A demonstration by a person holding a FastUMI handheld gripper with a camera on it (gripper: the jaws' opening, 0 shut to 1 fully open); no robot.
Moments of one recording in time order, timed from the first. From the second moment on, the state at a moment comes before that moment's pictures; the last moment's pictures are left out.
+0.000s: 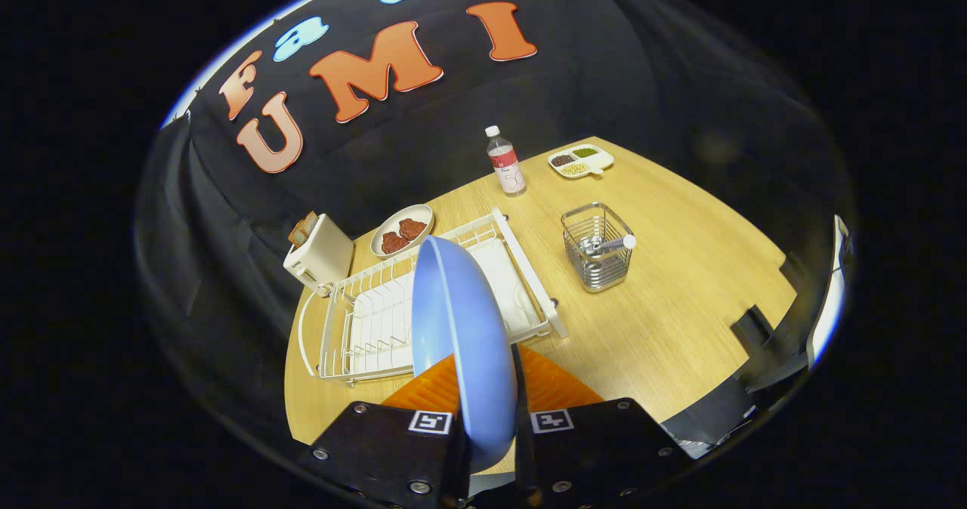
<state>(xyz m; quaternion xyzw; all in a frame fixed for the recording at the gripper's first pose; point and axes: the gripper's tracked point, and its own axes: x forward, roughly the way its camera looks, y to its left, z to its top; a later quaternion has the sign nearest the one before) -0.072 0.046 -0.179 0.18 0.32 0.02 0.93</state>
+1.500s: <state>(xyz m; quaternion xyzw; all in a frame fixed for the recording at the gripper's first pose) -0.107 0.058 -0.312 0.28 0.44 0.06 0.85</state>
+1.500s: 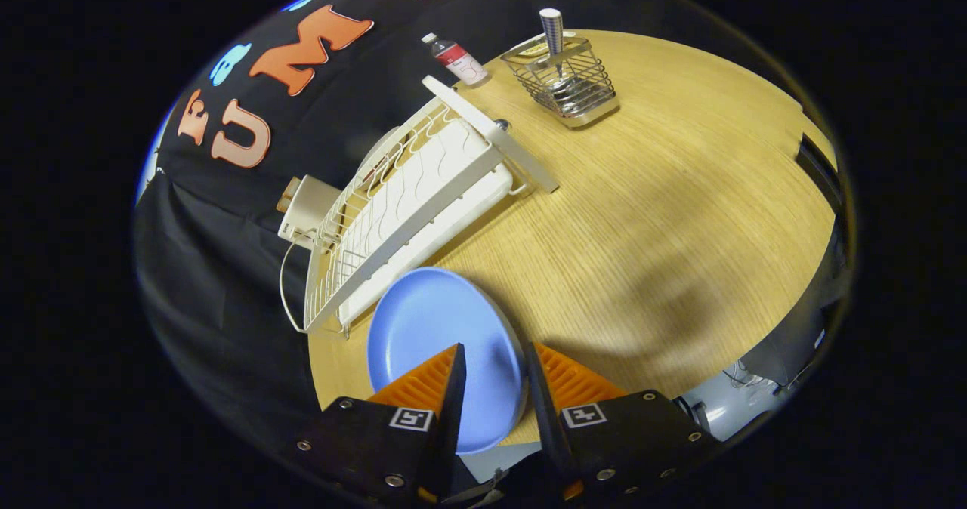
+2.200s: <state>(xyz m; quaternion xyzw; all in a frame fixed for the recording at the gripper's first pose) -0.048 -0.059 -0.241 0.15 0.35 -0.03 0.92</state>
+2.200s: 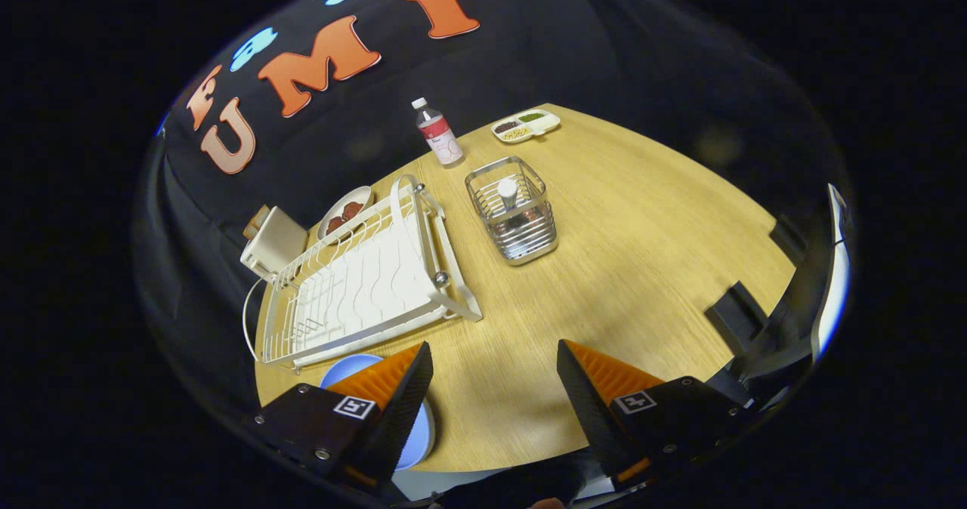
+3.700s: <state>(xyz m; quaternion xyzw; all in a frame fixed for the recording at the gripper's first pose) 0.069 -0.086 -0.208 0.01 0.24 0.03 0.97</state>
